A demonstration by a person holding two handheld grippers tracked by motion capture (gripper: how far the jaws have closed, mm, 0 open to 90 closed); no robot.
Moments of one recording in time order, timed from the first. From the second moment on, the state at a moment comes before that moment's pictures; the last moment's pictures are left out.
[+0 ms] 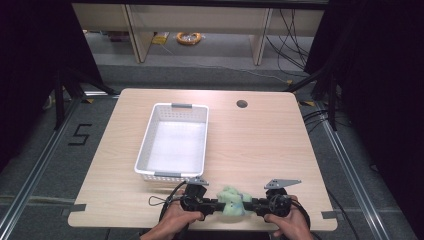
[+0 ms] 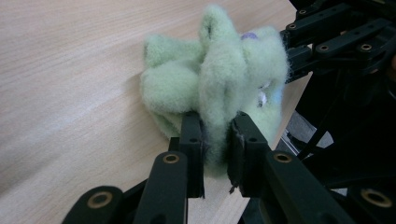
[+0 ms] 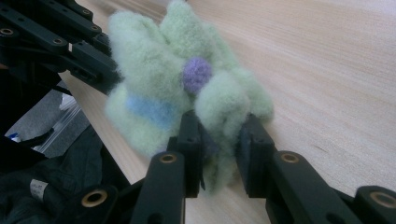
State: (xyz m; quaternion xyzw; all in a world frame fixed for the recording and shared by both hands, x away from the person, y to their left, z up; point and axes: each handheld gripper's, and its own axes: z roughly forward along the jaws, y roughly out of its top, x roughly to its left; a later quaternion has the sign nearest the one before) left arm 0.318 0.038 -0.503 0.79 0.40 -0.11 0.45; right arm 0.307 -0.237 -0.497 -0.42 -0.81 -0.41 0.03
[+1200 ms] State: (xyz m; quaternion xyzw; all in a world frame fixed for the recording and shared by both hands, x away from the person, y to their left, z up) left arm 0.322 0.077 -0.446 0.78 0.39 -0.06 0.49; right arm 0.318 -0.208 -0.435 -0.39 -0.81 -0.44 0.01
